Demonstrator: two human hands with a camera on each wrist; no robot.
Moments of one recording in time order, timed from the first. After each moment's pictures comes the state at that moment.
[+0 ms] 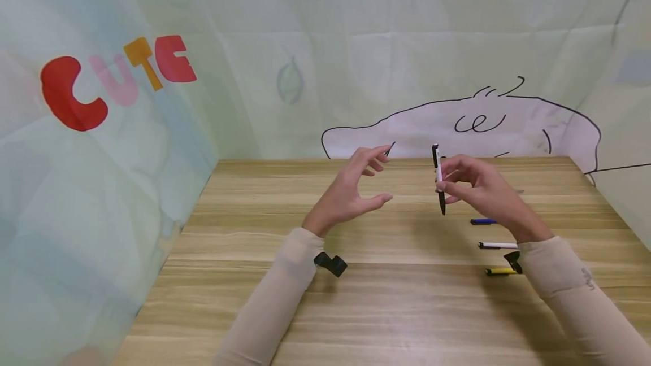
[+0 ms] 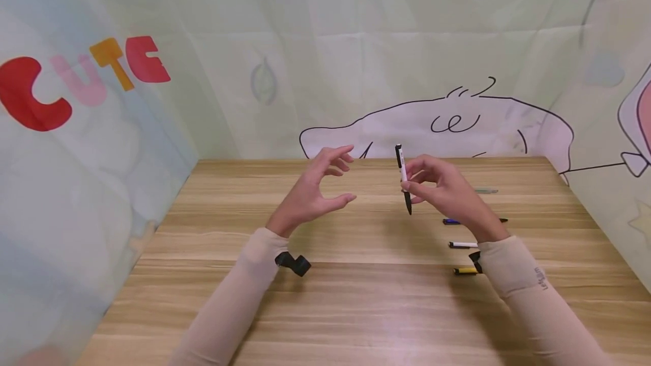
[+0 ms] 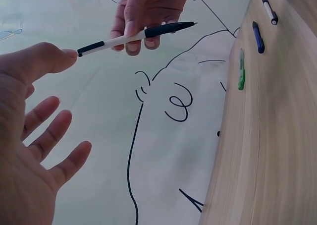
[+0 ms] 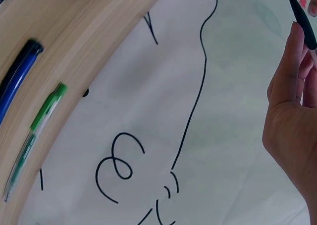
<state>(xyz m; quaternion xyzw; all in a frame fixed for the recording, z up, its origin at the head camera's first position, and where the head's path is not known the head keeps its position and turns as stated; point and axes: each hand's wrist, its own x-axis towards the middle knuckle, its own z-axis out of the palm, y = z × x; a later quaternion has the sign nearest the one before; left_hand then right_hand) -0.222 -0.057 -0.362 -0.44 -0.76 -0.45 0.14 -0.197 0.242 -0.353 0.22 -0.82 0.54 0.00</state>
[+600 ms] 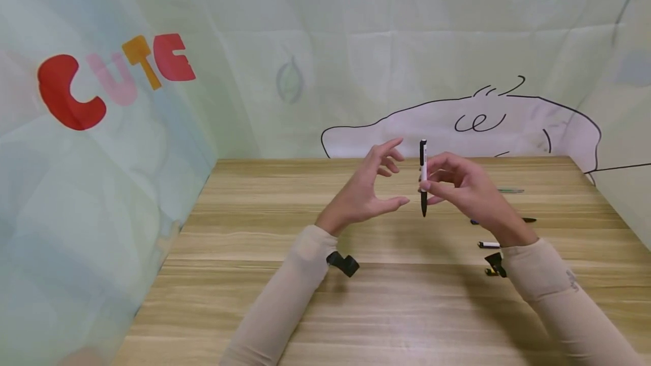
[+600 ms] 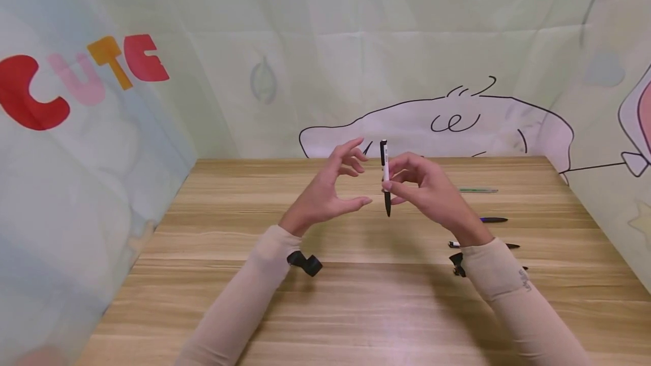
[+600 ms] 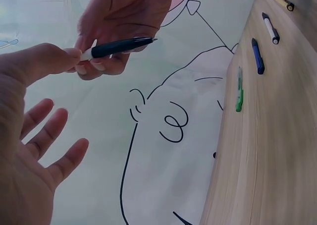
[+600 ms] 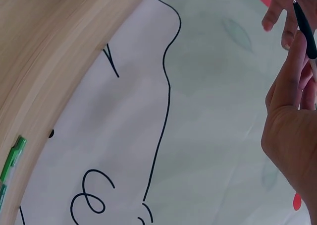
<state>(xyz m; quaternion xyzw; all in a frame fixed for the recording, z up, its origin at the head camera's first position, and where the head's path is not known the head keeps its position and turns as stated) -0.221 -0.033 -0.359 -0.46 -0.74 -0.47 0.12 -0.188 0.212 -0.344 0.24 -0.78 0.58 0.00</state>
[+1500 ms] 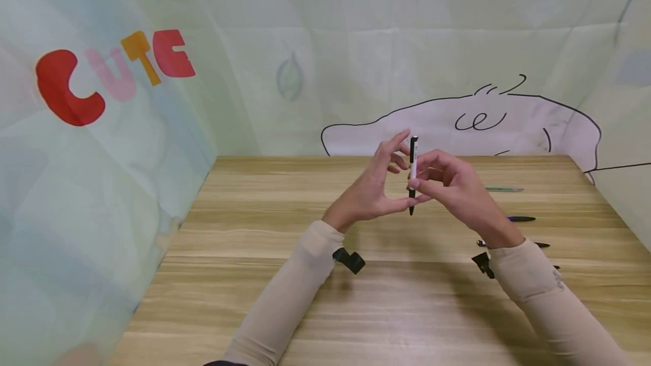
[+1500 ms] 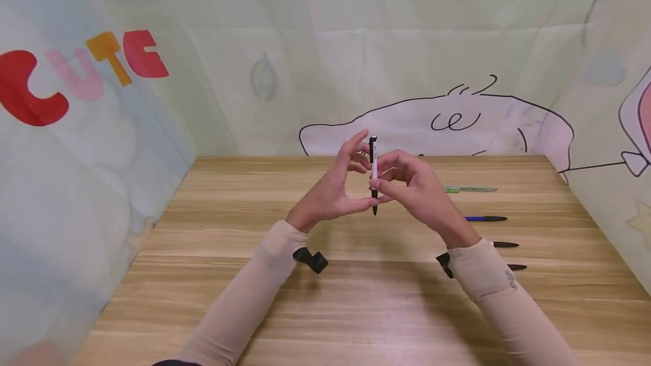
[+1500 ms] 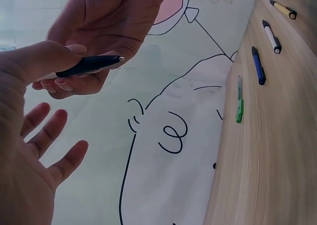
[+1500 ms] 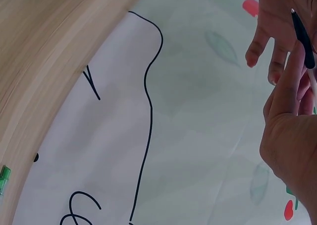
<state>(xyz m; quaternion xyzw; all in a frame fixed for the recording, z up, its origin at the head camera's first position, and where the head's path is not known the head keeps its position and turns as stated) -0.222 -0.020 -0.355 -0.48 -0.74 -0.46 0.11 -0.182 0.189 -0.338 0.24 -0.76 0.60 0.00</state>
